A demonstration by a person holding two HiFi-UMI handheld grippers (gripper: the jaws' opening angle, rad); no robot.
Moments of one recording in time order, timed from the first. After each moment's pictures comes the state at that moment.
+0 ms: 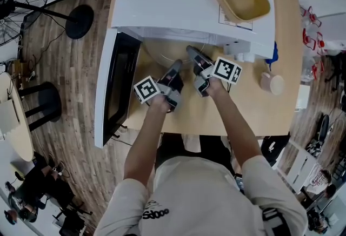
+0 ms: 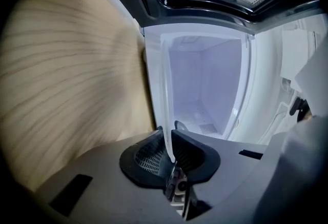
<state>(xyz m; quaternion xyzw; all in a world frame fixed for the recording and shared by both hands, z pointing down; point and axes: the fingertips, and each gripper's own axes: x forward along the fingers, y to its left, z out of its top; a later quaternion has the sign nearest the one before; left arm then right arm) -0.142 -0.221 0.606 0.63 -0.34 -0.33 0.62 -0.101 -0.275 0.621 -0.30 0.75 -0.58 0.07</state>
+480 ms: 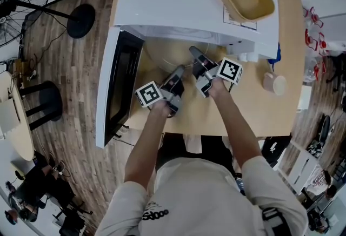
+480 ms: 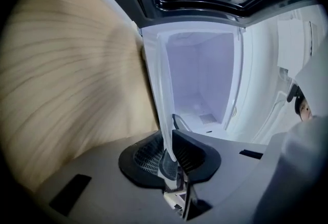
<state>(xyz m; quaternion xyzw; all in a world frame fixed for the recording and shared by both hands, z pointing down) -0.146 -0.197 0.621 0.66 -0.35 -0.27 0.61 -0.111 -0.274 0.615 -0.24 0.73 -0.62 0.16</state>
